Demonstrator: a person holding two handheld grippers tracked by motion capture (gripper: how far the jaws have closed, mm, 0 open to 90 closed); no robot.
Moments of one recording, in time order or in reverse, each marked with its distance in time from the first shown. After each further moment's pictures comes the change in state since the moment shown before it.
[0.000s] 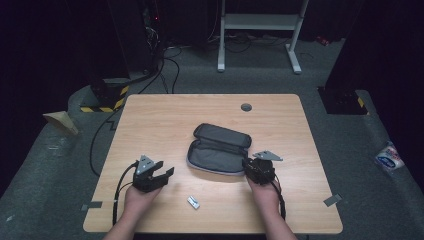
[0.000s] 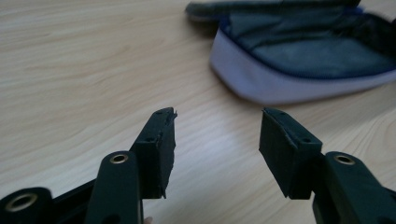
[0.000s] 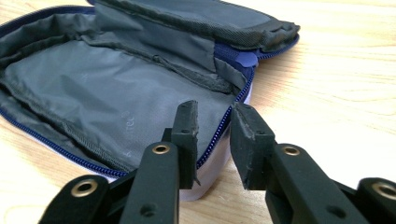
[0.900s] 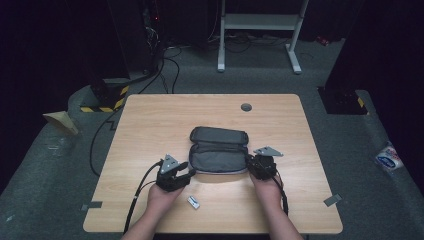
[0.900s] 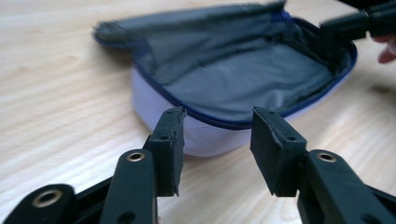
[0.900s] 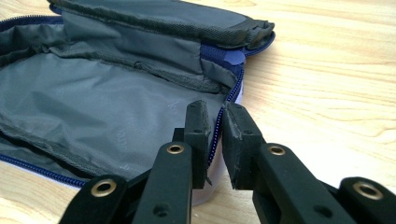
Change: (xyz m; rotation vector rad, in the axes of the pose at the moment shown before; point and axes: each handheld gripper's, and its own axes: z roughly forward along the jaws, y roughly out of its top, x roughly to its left) left arm -0.045 0.012 0.032 -0.027 -0.086 0.007; right arm -0.011 0.009 0.007 0.001 -0.013 -0.045
